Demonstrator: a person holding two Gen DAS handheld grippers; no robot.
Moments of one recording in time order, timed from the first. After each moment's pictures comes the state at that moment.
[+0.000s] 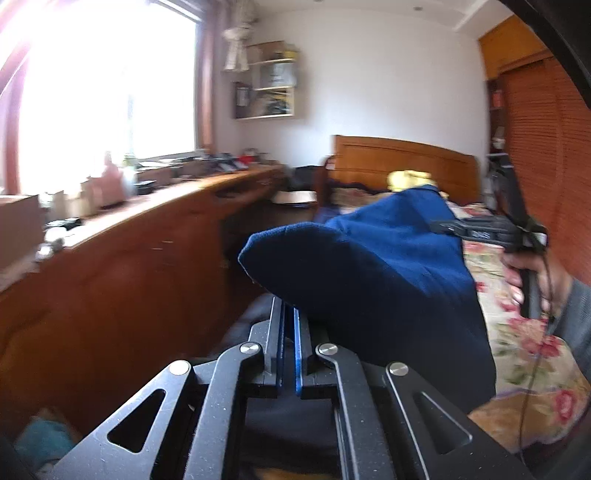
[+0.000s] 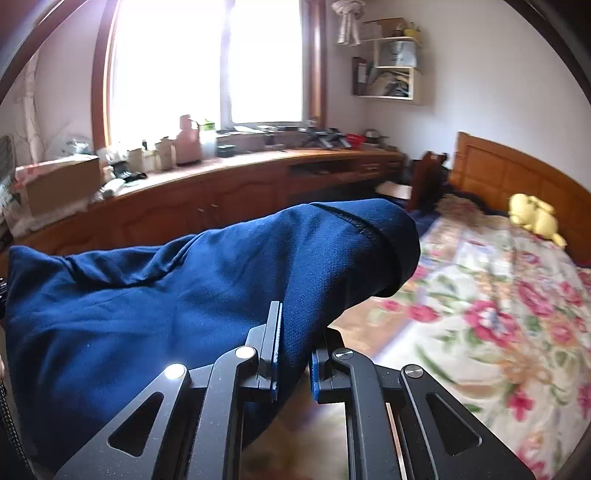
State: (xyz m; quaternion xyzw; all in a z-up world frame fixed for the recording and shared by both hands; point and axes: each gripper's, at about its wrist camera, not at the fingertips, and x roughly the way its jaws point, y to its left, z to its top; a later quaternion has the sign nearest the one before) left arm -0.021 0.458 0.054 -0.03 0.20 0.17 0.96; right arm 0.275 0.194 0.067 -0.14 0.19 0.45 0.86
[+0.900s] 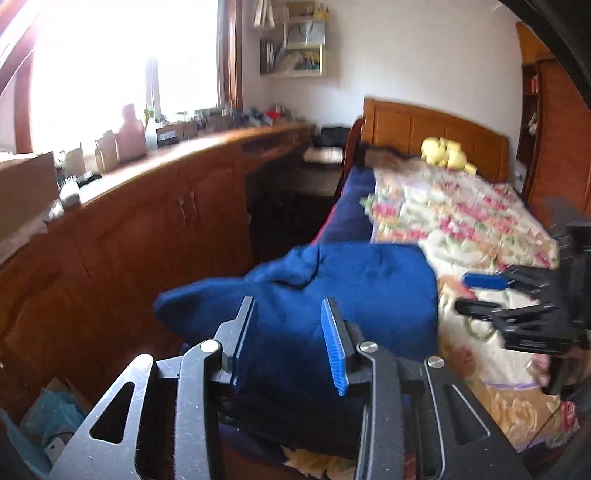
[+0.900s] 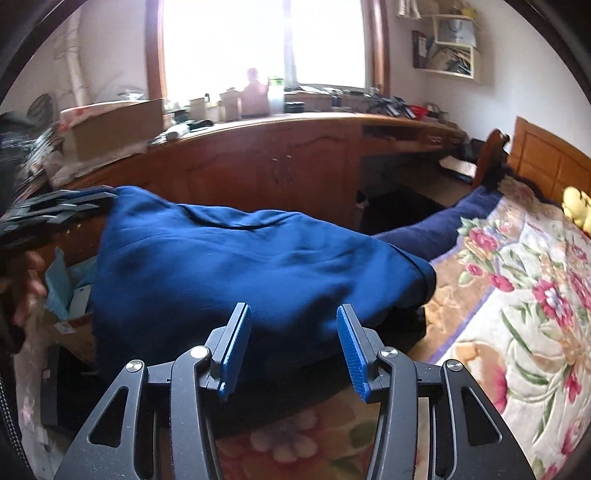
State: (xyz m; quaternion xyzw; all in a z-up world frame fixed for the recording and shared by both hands) left arm 0.017 0.496 0.010 -0.07 0.30 0.20 0.93; right arm 0.196 0.235 -0.020 -0.18 0.23 0.52 0.81
